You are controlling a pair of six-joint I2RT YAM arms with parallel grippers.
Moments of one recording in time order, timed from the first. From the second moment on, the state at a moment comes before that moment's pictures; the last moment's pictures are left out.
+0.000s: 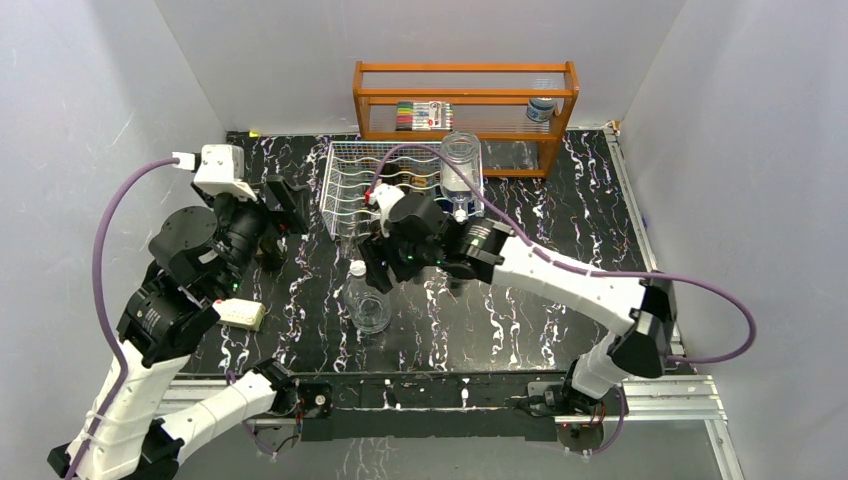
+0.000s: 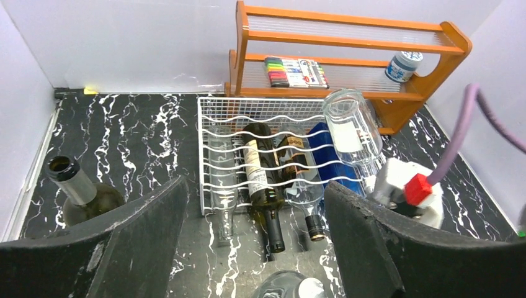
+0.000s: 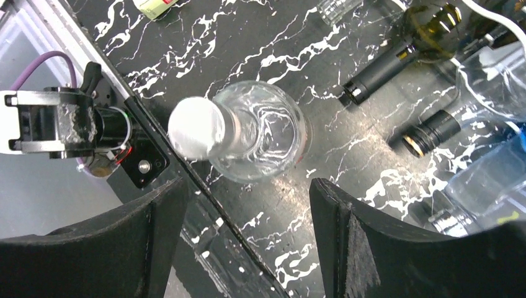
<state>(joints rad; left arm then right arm) -0.65 0.80 1.40 -0.69 -0.46 -0.19 1.12 1.51 1.49 -0.63 -0.01 0.34</state>
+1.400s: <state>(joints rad) -0.65 0.97 1.07 -0.80 -0.31 -0.49 1.15 1.23 0.97 -0.21 0.13 0.43</state>
